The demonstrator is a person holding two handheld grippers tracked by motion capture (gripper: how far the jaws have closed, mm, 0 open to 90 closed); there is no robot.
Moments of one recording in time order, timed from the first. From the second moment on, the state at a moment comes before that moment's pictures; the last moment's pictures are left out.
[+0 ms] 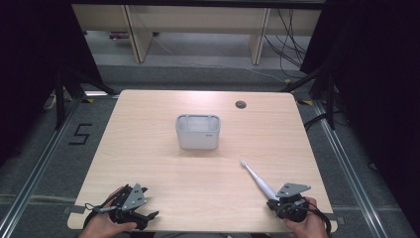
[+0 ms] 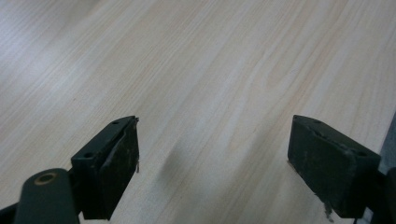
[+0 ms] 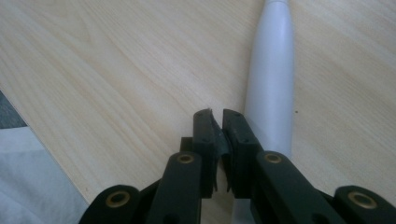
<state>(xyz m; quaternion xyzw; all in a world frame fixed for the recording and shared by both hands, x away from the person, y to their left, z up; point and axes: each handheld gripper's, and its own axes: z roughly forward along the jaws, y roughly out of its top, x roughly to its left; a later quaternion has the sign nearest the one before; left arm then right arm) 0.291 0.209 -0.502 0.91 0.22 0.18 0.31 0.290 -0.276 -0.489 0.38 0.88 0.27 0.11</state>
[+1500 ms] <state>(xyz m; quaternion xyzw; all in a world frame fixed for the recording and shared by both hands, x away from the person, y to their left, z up) 0.291 0.209 -0.503 0.90 0.23 0.17 0.32 0.350 -0.249 -0.466 0.37 0.92 0.13 0.09</state>
